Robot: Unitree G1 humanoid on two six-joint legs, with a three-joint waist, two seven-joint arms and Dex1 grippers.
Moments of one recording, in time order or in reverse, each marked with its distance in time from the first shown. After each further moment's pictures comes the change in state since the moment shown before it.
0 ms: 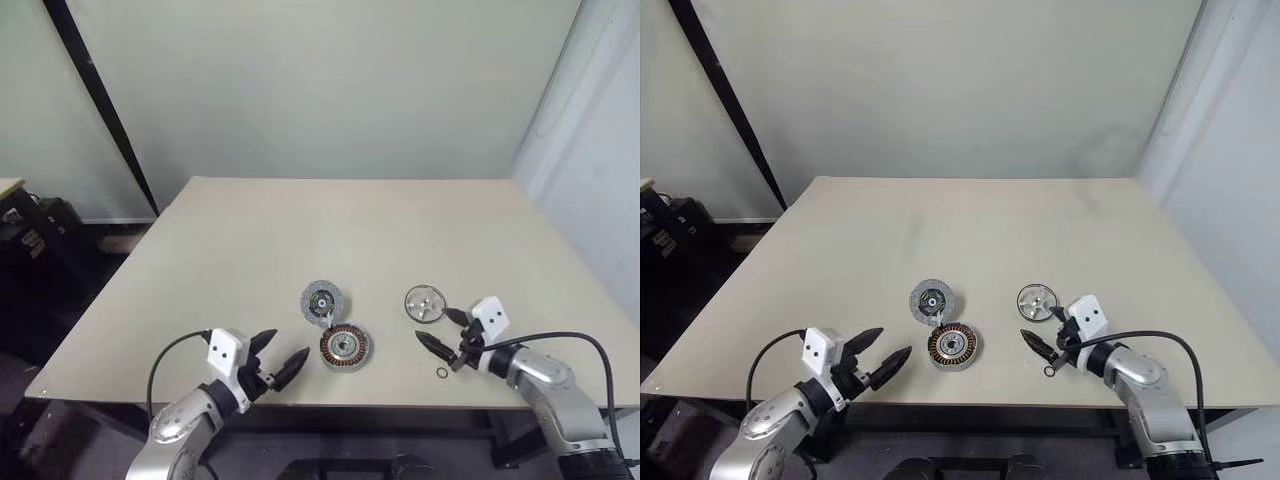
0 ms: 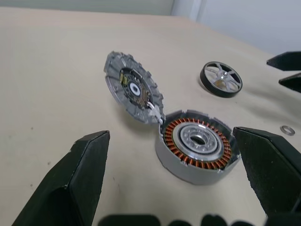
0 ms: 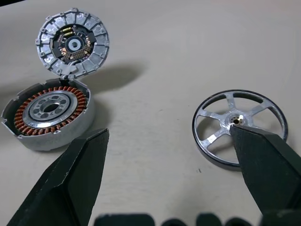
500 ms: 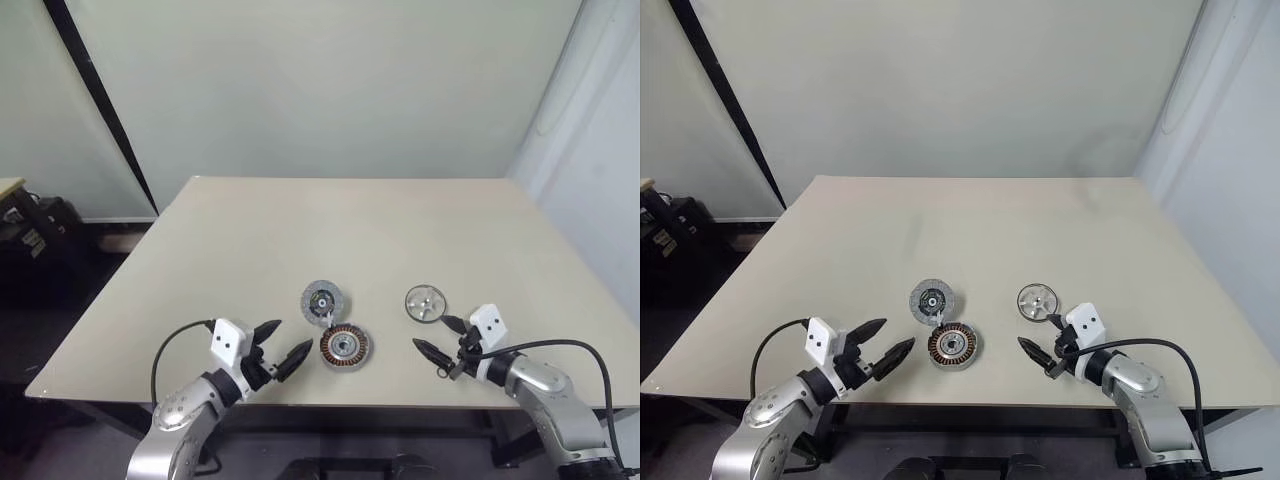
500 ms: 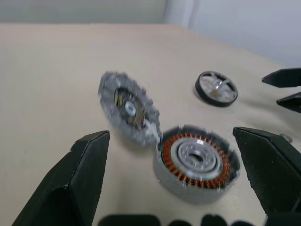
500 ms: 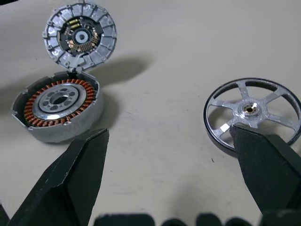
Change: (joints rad) left arm -0.069 0.013 -0.008 -0.001 -0.003 0.014 -0.029; right arm 0.046 0.005 0.009 -0.046 0.007 0.021 -0.015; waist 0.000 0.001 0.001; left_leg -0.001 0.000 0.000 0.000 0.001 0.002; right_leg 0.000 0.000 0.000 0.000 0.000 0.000
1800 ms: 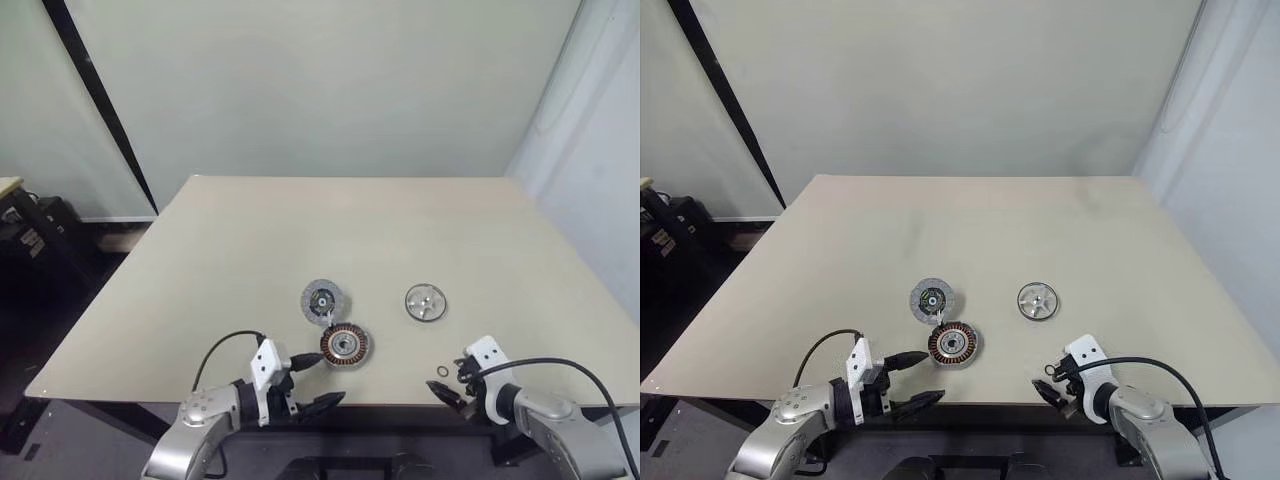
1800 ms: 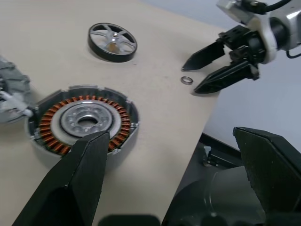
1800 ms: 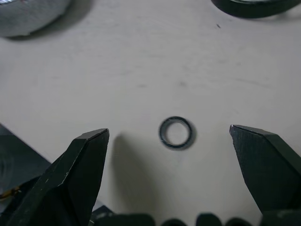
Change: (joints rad) left arm -0.037 0.089 -0.221 0.139 0.061 -0.092 -0.279; right arm 0.136 -0.077 0.051 -0.117 -0.048 0.293 -0.127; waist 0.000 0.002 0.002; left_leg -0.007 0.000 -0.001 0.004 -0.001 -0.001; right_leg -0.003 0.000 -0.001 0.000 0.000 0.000
